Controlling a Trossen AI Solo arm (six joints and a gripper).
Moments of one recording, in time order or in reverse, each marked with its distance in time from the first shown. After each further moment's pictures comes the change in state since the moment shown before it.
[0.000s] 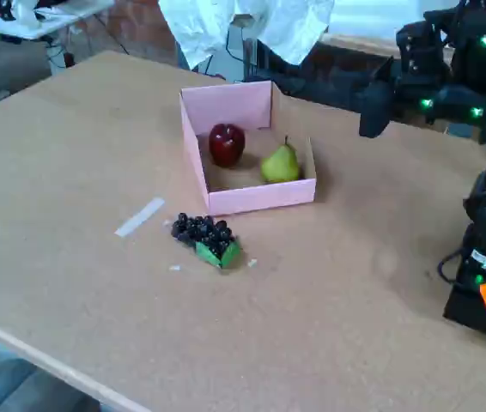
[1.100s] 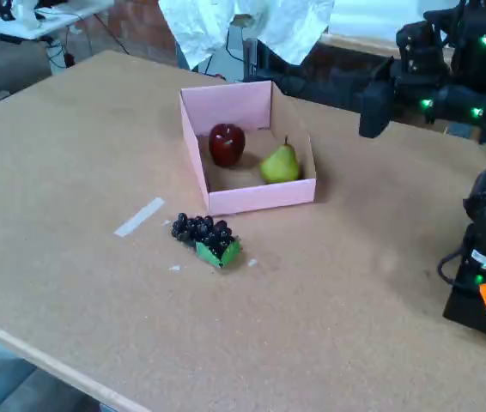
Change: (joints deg) arm 0.0 0.0 0.0 0.5 0.0 0.0
